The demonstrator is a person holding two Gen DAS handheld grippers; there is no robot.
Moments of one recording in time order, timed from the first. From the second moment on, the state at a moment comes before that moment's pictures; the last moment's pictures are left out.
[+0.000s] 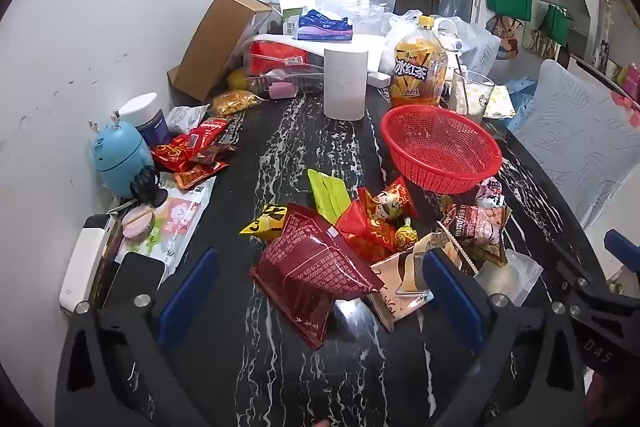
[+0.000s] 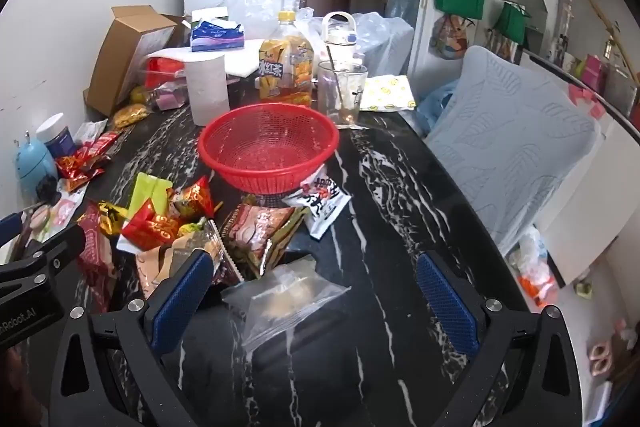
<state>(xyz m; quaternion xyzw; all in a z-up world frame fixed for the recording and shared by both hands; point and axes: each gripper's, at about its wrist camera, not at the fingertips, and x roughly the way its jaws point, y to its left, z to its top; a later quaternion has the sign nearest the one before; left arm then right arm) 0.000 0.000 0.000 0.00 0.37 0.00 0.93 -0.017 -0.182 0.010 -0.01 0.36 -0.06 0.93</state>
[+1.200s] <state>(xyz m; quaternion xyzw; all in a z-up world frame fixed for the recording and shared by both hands) -0.005 -0.003 0.005 0.00 0.36 -0.01 0.93 -0.020 -0.182 0.009 0.01 0.36 -0.04 0.93</state>
